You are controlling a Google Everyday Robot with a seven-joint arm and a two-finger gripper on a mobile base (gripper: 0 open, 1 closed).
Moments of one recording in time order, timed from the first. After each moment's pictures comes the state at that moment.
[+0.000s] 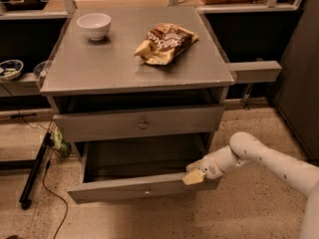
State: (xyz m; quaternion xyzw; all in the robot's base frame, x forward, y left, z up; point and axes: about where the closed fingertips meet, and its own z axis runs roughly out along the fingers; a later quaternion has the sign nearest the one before) arm 0.543 -0.122 0.445 -0.41 0.82 0.36 0.16
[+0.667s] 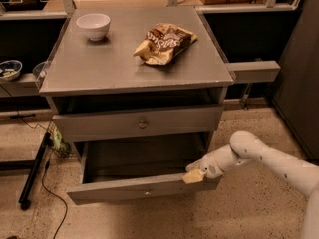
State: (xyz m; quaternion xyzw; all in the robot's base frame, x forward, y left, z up) arm 0.542 -0.121 0.452 -0.41 0.82 0.37 0.16
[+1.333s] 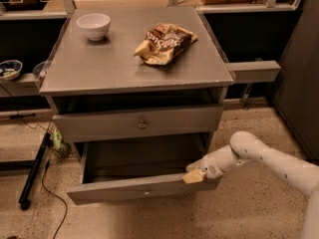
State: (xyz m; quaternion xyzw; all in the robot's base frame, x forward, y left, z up) arm 0.540 -0.121 0.452 -0.40 0.82 0.37 0.16
